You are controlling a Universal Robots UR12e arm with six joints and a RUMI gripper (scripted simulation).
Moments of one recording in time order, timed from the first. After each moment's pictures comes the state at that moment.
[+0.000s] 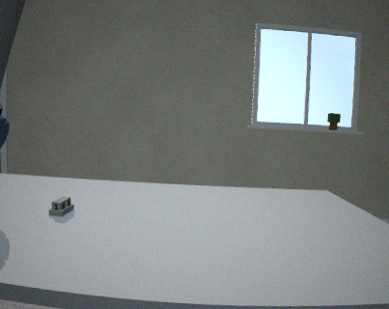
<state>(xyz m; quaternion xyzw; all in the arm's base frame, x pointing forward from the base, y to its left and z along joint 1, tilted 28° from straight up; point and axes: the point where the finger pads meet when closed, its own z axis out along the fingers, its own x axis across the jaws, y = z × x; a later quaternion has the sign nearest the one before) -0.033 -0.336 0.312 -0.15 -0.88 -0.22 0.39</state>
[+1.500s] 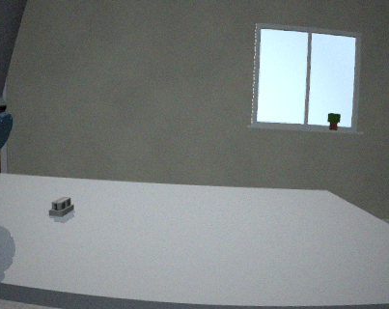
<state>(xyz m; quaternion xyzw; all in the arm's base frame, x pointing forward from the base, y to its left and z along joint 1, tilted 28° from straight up) 0.027 -0.345 0.287 -0.07 -0.91 -0.17 0.37</state>
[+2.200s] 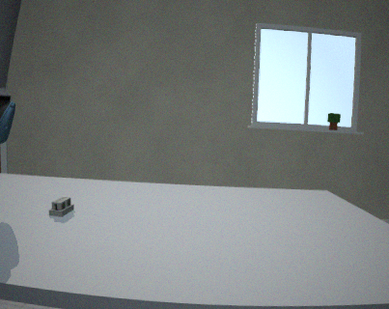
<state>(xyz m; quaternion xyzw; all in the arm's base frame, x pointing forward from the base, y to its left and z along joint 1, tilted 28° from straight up) 0.178 -0.331 0.243 0.13 -0.95 -0.04 0.29</state>
